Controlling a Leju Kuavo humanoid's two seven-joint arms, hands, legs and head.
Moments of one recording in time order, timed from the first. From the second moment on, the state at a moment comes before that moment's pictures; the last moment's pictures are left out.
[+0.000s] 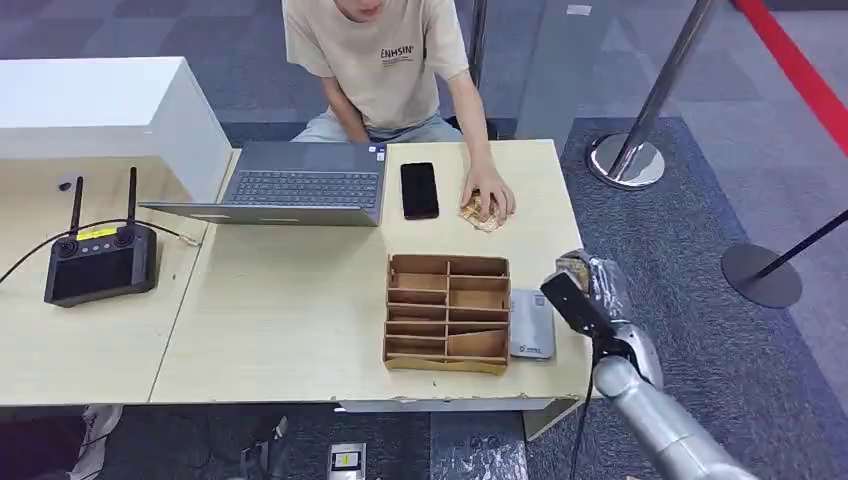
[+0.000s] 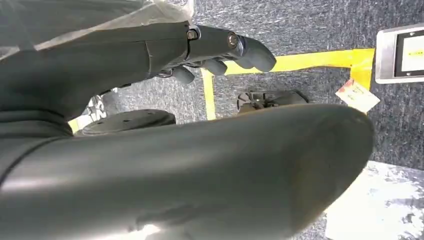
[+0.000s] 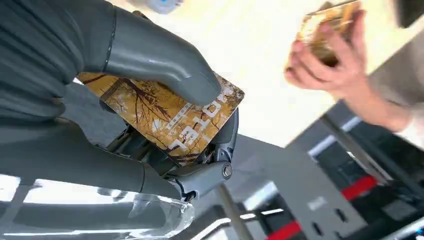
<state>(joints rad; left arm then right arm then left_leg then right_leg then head) -0.33 0.06 -1.03 -0.20 1.04 0.19 0.38 -0.41 -0.33 0.48 -0.95 0.33 -0.66 -0.13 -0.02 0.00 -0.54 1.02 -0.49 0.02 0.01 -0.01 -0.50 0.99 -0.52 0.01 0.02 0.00</state>
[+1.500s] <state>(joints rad) -0.33 0.07 -1.06 -0.20 1.04 0.20 0.37 -0.41 -0.21 0.44 -0.73 0.33 -0.68 -0.16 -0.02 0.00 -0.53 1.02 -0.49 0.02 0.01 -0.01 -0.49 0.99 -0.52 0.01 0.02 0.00</state>
